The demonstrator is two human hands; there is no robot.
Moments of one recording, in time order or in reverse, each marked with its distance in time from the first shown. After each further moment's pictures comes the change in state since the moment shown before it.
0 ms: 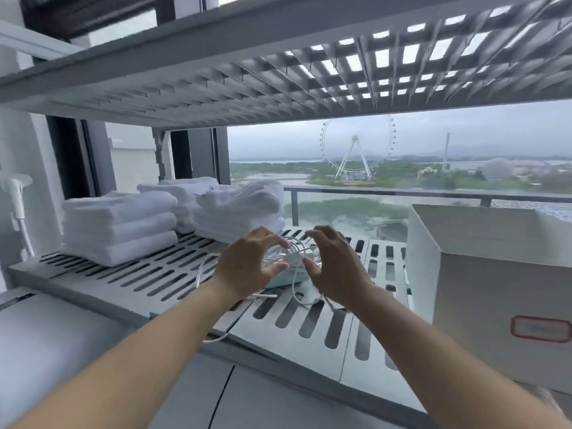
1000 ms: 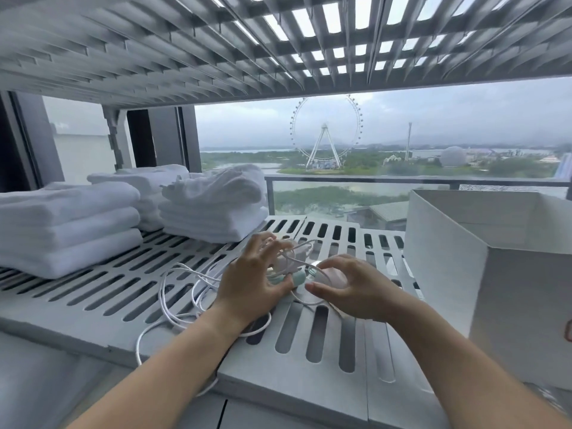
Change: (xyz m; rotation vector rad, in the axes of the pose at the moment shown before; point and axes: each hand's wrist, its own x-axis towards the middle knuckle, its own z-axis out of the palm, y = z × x) left_hand 0.003 -0.026 0.061 -0.204 0.043 -0.011; right_hand -0.015 0.046 0.020 0.118 -0.311 0.281
